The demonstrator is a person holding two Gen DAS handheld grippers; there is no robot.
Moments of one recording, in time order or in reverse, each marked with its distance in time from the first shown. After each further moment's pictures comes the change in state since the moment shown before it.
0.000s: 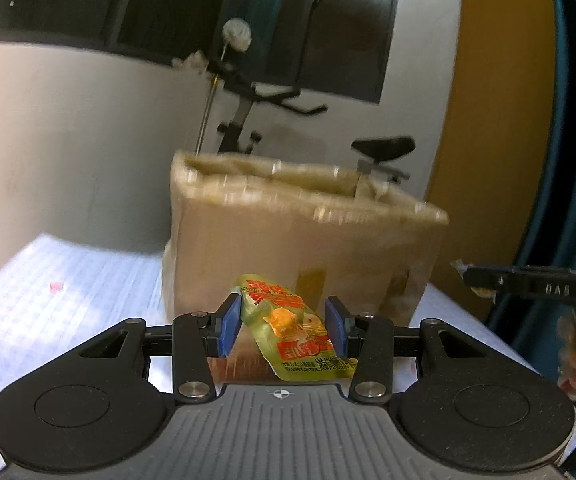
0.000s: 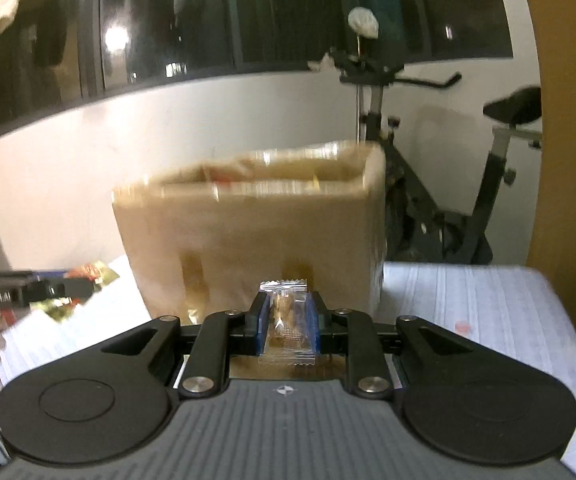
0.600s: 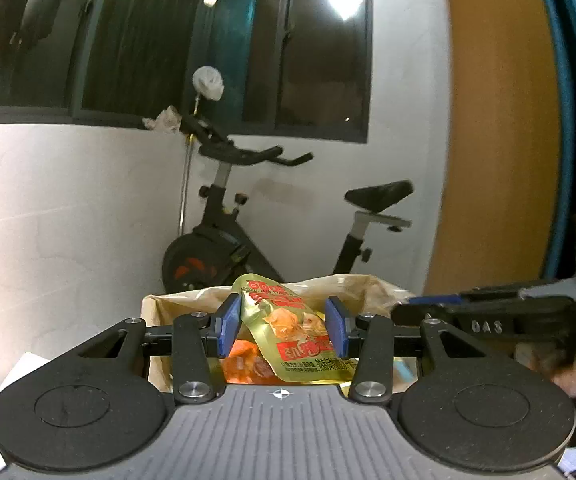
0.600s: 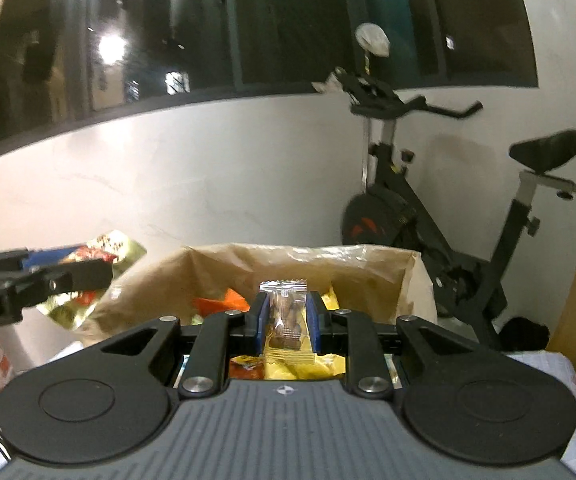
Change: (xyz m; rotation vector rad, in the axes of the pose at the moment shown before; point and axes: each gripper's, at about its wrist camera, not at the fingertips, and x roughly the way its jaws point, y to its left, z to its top) left arm 0.090 -0.011 0.119 0.123 -0.078 -0.003; right arm 0.114 0.008 0.105 -0.004 0.028 -0.036
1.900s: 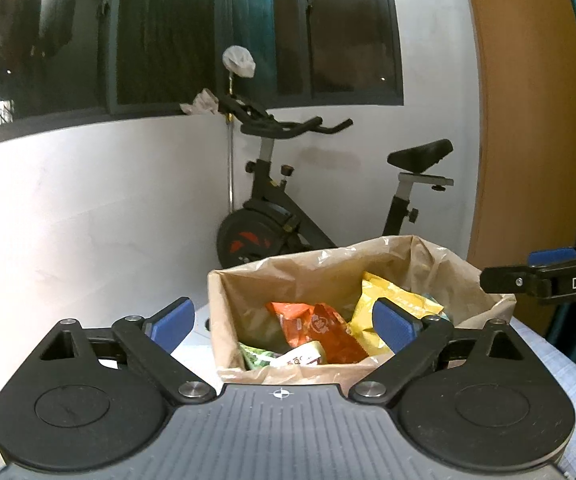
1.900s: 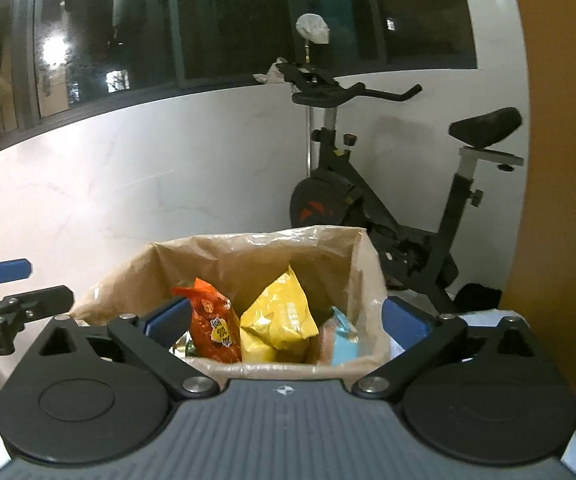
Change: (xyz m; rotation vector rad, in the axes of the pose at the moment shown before) left arm -0.069 0.005 0.009 0.086 0.103 0.164; right arm -0.062 0.016 -0.002 0.098 0.022 -0.164
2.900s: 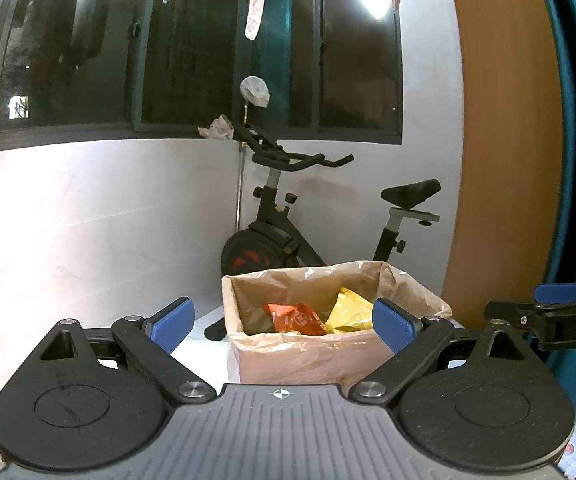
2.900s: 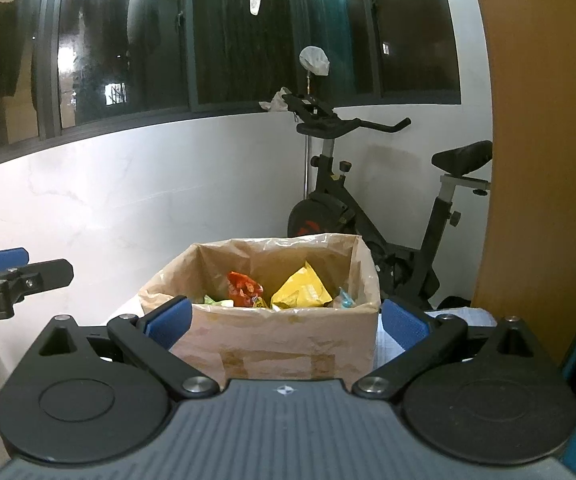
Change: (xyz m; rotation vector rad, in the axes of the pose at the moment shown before) left arm -0.107 -0.009 -0.003 -0.082 -0.071 0.005; right arm -0.129 0.046 -0.025 -0.026 -0.077 -0.014
